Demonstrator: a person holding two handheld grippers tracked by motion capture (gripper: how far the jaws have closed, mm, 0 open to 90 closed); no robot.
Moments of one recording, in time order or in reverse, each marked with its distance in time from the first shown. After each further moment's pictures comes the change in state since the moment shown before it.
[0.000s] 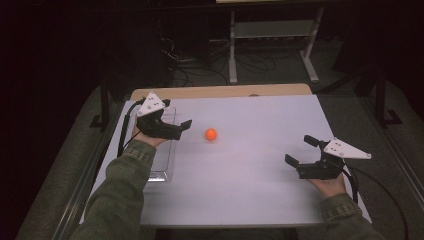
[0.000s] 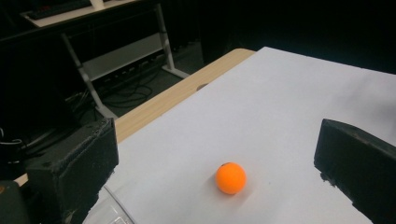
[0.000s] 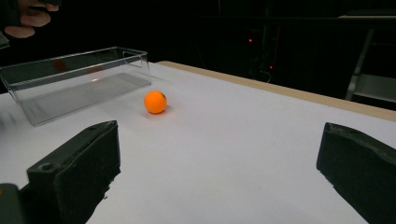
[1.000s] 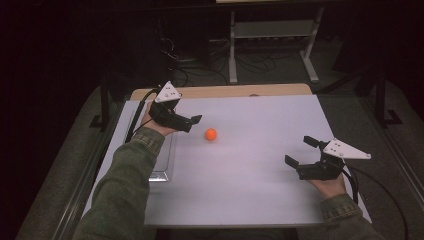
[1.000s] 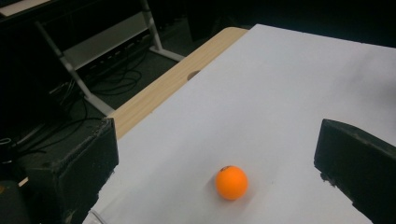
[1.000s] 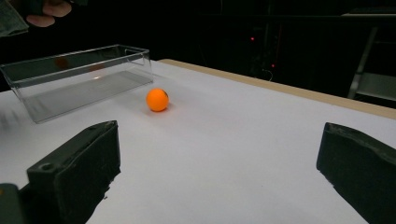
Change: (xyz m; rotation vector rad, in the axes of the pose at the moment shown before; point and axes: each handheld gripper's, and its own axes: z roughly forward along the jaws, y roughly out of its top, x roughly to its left) left arm 0.003 0.024 0.033 0.110 -0.060 0.060; right arm 0.001 -0.001 0.000 0.009 0.008 0.000
